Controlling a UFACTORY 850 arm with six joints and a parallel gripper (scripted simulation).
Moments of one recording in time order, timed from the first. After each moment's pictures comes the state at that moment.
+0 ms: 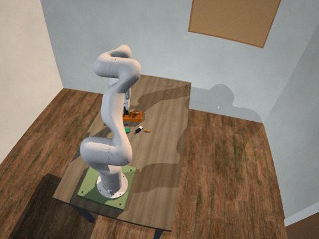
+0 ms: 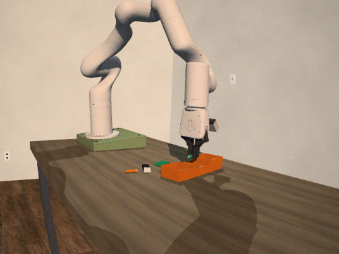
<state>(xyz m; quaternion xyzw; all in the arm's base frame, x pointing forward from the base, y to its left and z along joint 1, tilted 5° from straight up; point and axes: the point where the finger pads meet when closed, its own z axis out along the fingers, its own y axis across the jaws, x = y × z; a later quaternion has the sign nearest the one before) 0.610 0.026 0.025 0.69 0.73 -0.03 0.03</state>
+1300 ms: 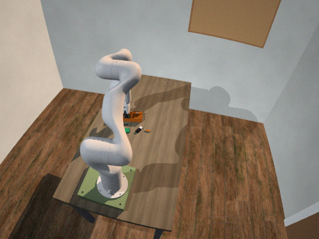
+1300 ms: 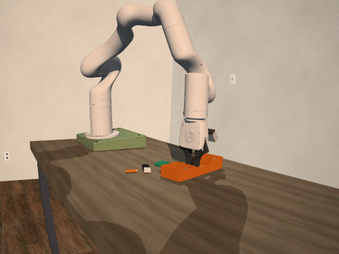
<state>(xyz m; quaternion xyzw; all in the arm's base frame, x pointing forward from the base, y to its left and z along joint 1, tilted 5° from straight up) 0.610 0.022 -0.014 0.69 0.73 -0.03 0.03</state>
